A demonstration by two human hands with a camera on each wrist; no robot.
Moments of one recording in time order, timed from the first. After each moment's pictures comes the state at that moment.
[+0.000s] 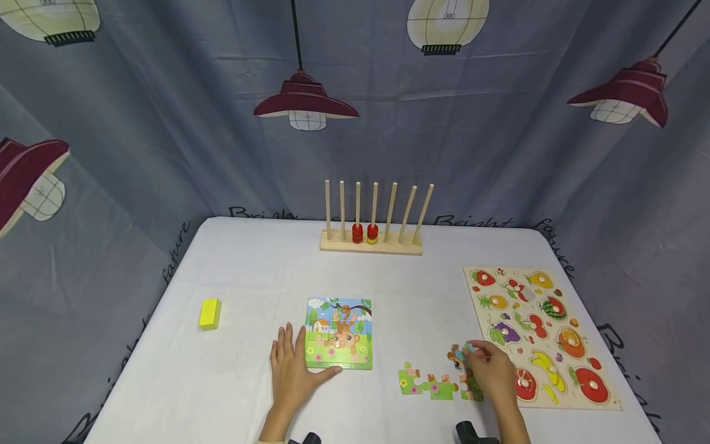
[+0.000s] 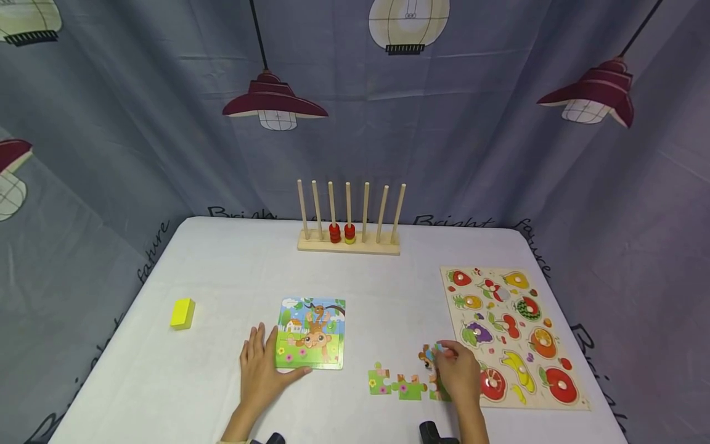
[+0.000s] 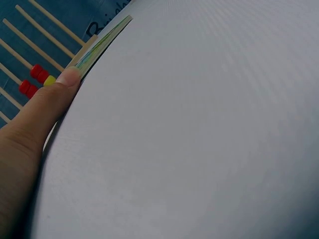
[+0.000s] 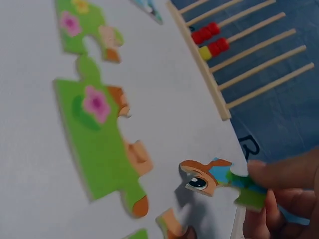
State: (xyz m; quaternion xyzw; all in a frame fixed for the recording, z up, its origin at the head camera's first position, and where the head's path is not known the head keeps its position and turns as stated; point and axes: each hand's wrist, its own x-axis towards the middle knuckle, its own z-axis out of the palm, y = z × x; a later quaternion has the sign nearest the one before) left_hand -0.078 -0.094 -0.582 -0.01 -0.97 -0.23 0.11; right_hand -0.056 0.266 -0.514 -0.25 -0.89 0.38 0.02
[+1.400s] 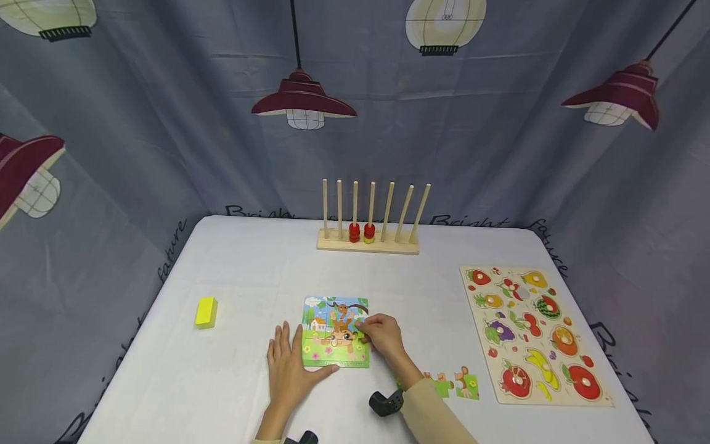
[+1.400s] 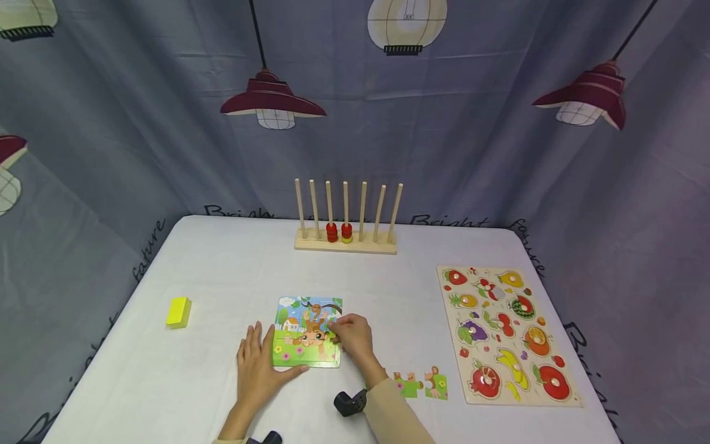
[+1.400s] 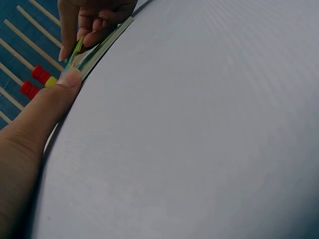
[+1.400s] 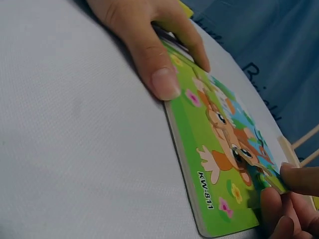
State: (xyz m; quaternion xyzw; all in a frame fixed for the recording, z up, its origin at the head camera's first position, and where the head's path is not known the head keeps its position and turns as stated) left_hand -0.078 -0.093 -0.578 -0.01 -0.97 -0.23 0.10; right_hand -0.130 0.106 -0.537 -0.16 -0.81 0.56 -0.08
